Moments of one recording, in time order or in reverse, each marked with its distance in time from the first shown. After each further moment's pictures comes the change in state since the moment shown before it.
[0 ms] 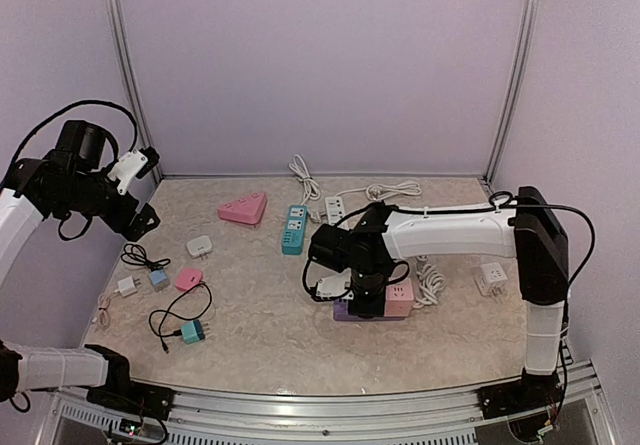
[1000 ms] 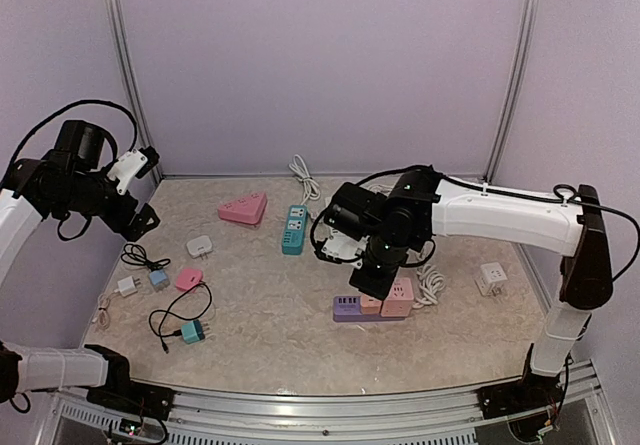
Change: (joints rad) left arm 0.000 -0.005 0.002 0.000 0.002 0.011; right arm 0.019 -0.196 0.078 -0.062 -0.040 0.253
